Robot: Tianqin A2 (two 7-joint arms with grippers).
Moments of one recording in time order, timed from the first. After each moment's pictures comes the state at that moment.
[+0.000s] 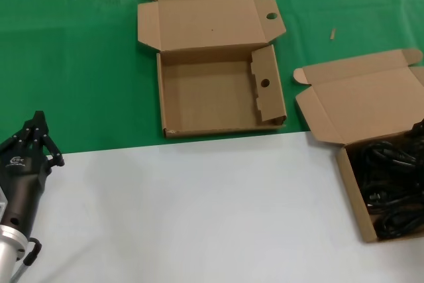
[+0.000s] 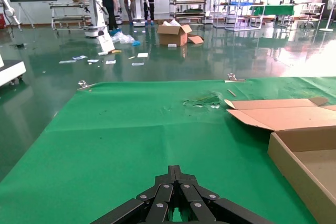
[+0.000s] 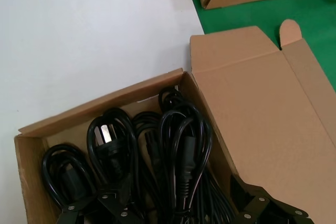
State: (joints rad) left arm 0.00 -0.30 1.60 -1.60 -1.80 0.00 0.00; right arm 0.71 0.97 -1.99 1.31 1.21 -1.20 0.21
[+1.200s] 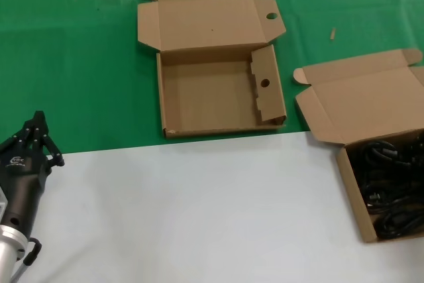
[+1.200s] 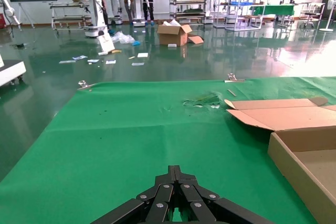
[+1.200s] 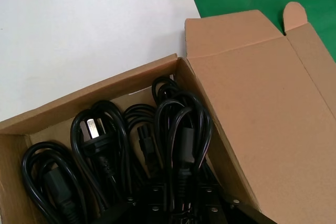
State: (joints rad) left arm 0.00 -0.30 1.60 -1.60 -1.80 0.00 0.00; right arm 0.75 0.91 -2.01 1.18 1.19 -1.17 0.15
